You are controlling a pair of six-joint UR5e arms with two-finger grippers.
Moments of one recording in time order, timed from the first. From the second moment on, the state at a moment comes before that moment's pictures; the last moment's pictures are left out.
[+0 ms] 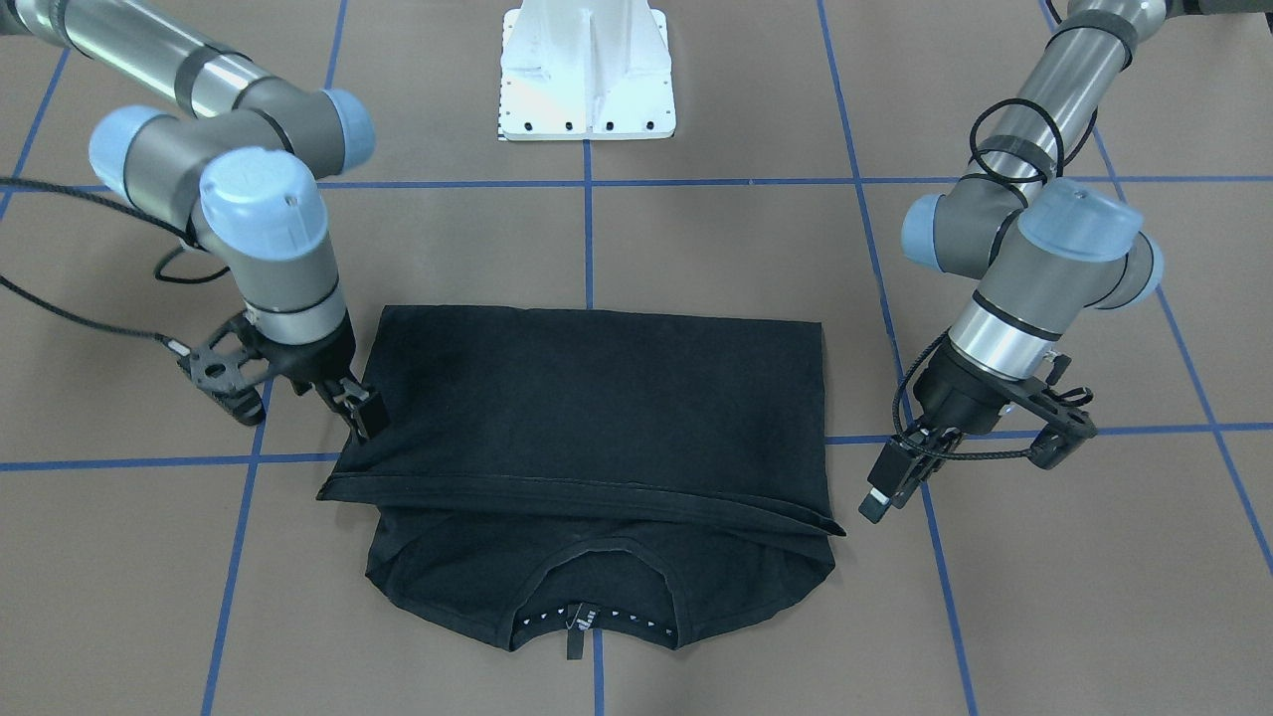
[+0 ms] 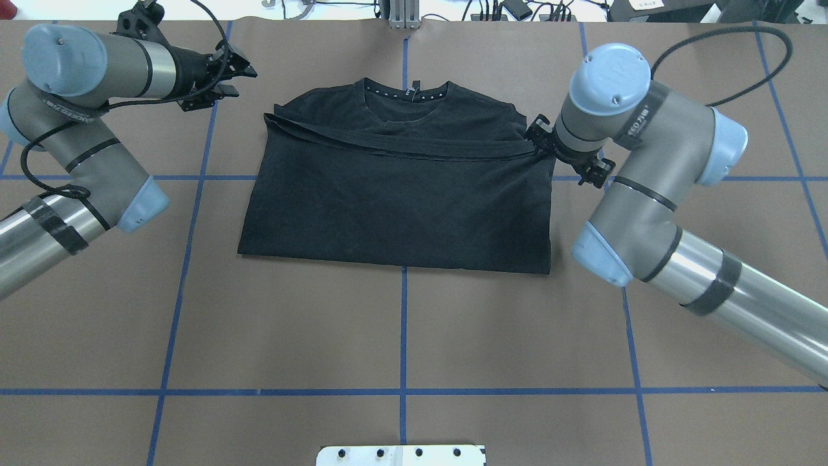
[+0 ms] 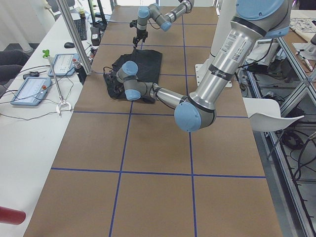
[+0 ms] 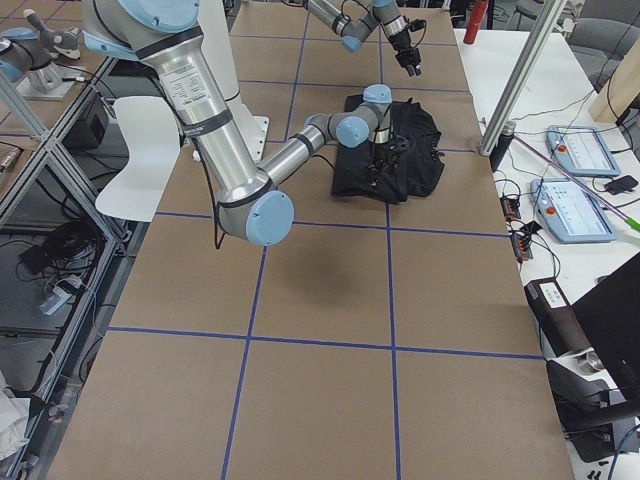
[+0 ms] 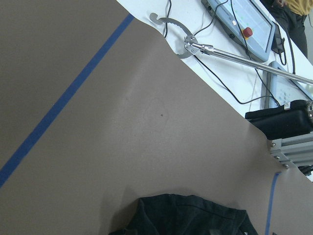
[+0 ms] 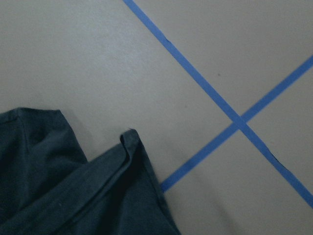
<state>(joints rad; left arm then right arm) -0.92 -2.10 -1.32 -2.55 -1.86 -1.70 0.75 -1.07 1.68 -1.56 1.83 1.70</state>
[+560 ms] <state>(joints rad) -0.92 -2.08 -1.36 -2.53 -1.86 -1.70 0.65 -1.34 1.80 -1.11 1.83 2.02</state>
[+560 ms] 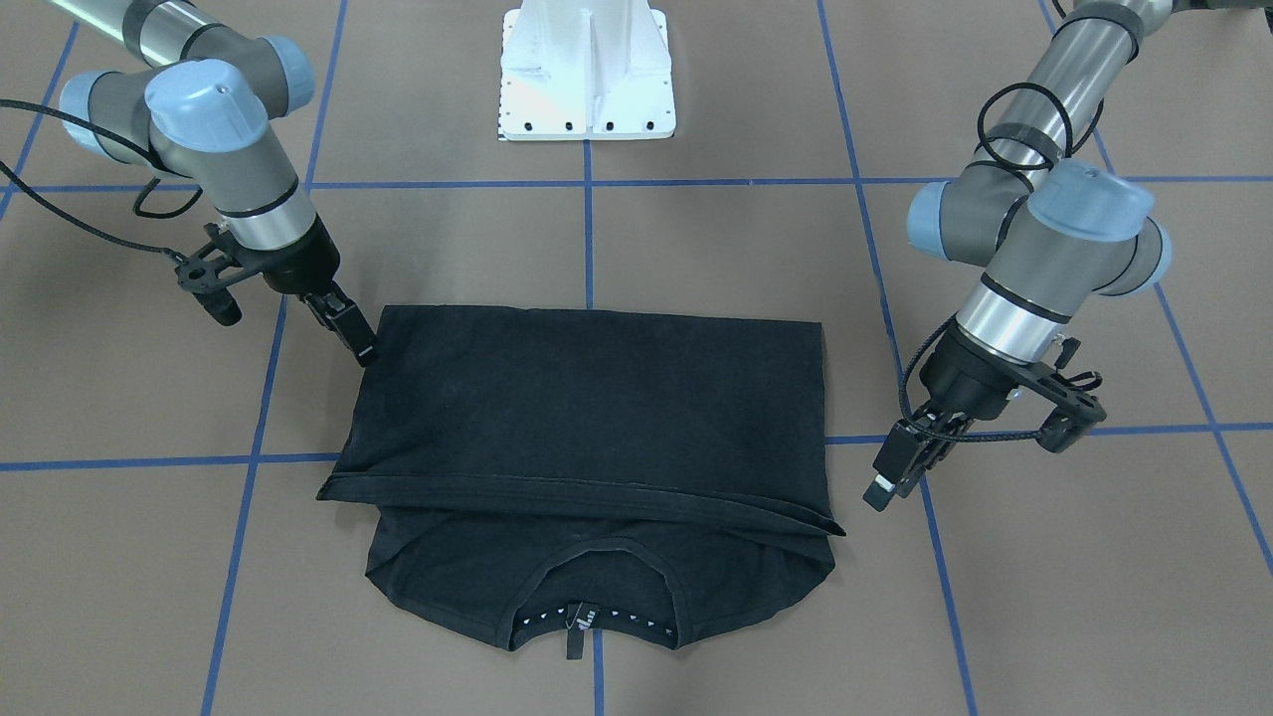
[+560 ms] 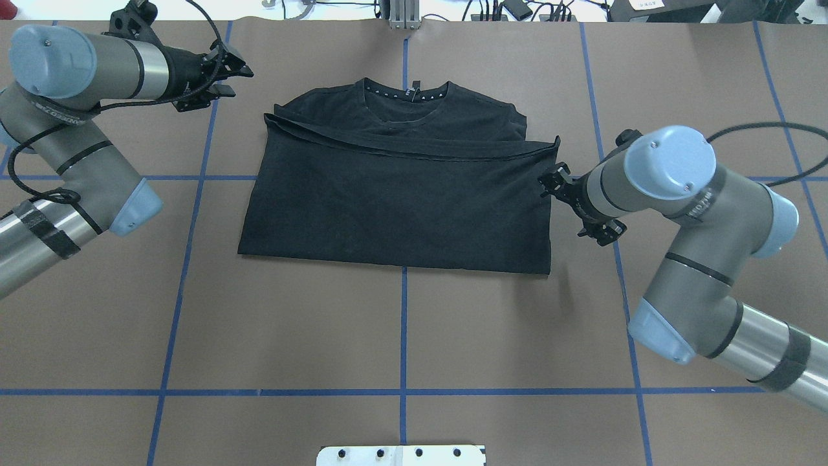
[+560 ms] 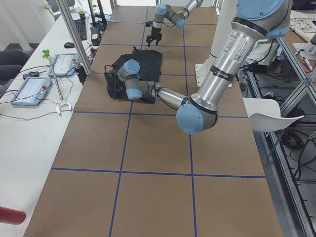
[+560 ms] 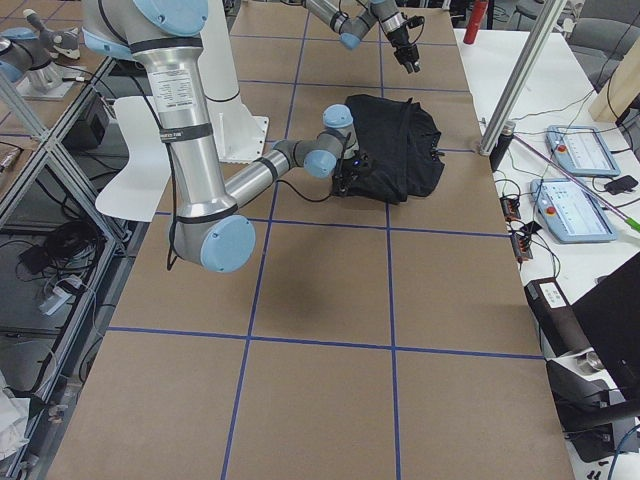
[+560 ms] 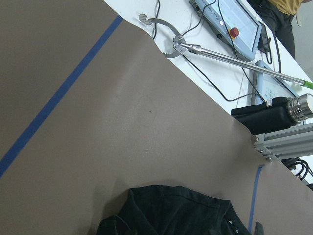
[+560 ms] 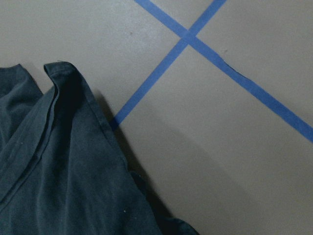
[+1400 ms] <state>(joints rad) -0.92 -2.08 -1.38 -2.51 -1.85 -1.70 0.52 -1.39 1.81 -1.02 1.74 2.10</state>
